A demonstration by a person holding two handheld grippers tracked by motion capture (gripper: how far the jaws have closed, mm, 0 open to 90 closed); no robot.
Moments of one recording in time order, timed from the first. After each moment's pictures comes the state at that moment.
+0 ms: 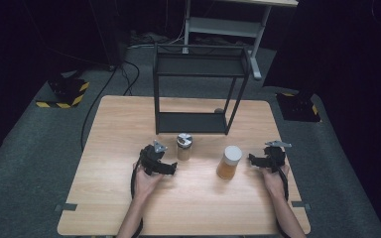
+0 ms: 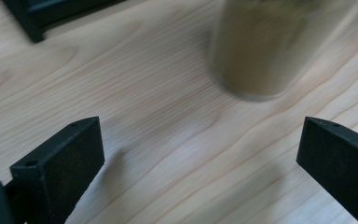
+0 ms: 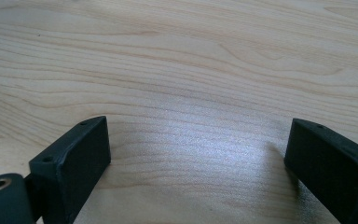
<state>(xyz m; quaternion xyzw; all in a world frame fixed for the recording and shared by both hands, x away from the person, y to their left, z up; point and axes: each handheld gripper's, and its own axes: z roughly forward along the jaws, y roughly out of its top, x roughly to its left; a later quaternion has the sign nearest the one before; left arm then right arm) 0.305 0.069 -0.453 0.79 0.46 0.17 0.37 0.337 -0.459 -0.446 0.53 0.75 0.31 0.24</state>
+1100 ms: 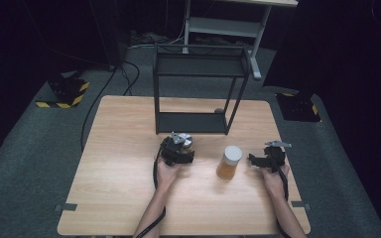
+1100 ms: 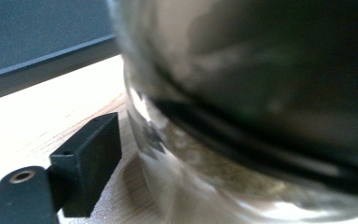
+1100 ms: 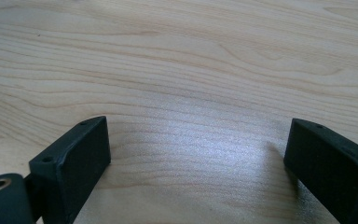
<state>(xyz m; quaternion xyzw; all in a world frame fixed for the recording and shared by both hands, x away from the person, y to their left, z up) 0.334 0.018 -0.461 0.76 0.48 0.18 0.40 0.336 -0.459 -0.446 0.53 0.75 0.31 0.24</state>
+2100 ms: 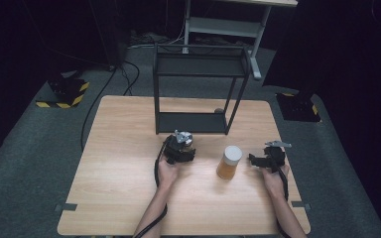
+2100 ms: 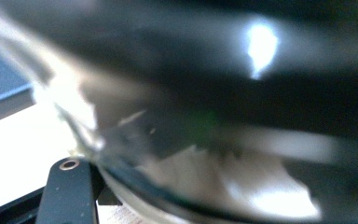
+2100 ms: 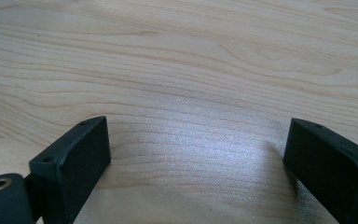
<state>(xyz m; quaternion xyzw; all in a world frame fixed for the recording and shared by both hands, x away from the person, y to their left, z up) 0.336 0.012 -0.447 0.78 0.45 0.19 0.40 0.336 -0.458 -0.446 0.53 0.75 0.31 0.24</state>
